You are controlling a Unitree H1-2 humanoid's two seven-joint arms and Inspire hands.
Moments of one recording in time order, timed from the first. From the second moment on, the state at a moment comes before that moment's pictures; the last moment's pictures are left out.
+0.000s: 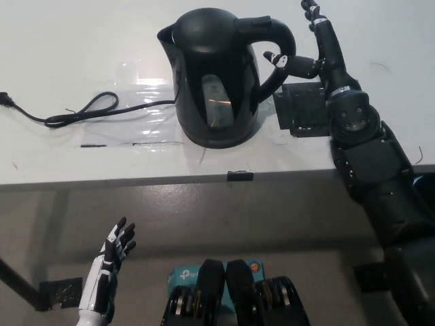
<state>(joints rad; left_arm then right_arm) -0.02 0.10 -0.01 0.28 -0.05 -0.39 -0.08 -1.07 -0.09 0.04 1.04 -0.18 -0.20 -0.19</state>
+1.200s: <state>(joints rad) -0.04 0.11 -0.01 0.28 -0.05 -0.39 -0.08 -1.23 -0.01 0.14 1.30 -0.31 -0.22 -0.60</state>
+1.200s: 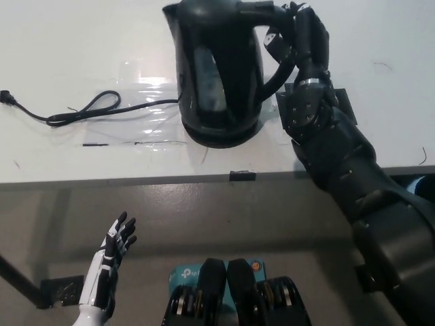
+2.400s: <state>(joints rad) -0.03 0.11 0.00 0.28 -0.06 -0.39 -0.09 -1.16 -0.22 -0.03 1.31 -0.24 -0.32 -0.68</state>
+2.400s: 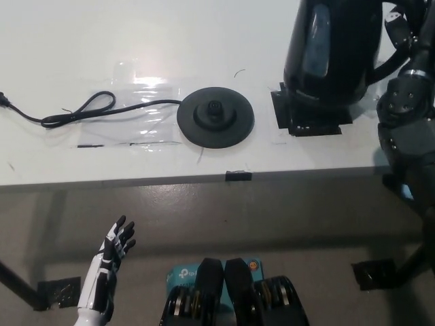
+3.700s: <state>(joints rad) -0.03 0.11 0.03 0.30 -0.11 -0.43 -0.10 -0.96 -0.25 0.17 1.05 -0.19 -0.43 -0.61</state>
